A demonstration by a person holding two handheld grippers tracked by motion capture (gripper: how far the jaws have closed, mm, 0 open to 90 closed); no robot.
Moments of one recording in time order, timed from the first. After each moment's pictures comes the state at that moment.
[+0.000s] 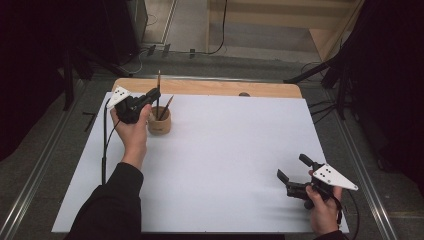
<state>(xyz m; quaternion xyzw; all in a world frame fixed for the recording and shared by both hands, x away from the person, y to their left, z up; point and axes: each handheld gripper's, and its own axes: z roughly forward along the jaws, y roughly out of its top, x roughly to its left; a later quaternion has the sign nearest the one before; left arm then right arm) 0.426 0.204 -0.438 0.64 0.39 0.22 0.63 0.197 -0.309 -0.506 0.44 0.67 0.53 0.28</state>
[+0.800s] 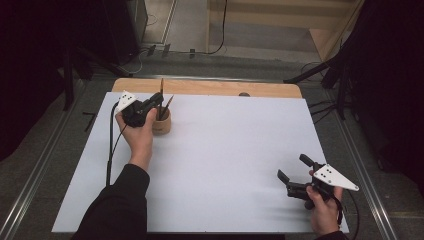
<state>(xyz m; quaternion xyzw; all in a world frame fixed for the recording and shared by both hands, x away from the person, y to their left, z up) 0.425 0.193 -0.457 0.64 0.41 0.23 0.60 0.196 -0.310 -0.505 0.44 0.67 0.53 0.28</state>
